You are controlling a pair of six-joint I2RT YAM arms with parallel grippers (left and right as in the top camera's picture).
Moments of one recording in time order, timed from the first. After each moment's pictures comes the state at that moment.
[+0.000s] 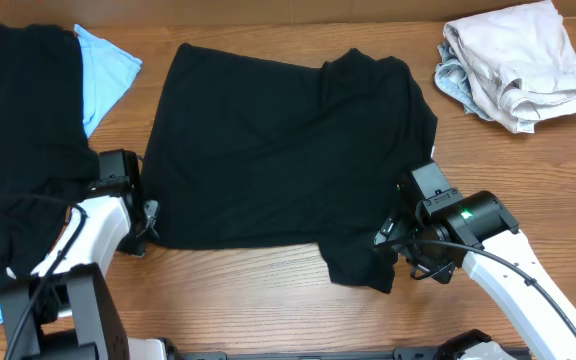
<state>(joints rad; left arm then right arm) 0.17 1.60 0.81 -0.66 -0.21 -1.18 0.41 1.22 0.97 -1.22 -0.03 0.94</state>
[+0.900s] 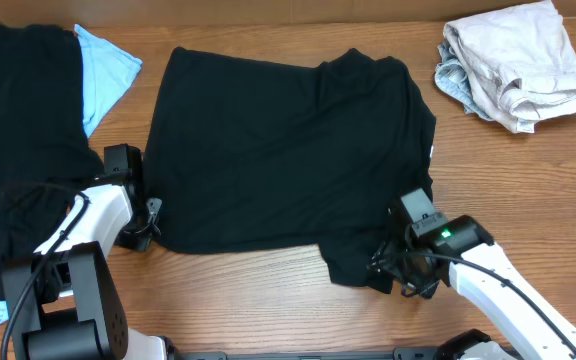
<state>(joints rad) 0.17 1.68 0.86 -0.70 -0.19 -1.14 0.43 1.22 0.69 -0.97 -0.11 0.96</state>
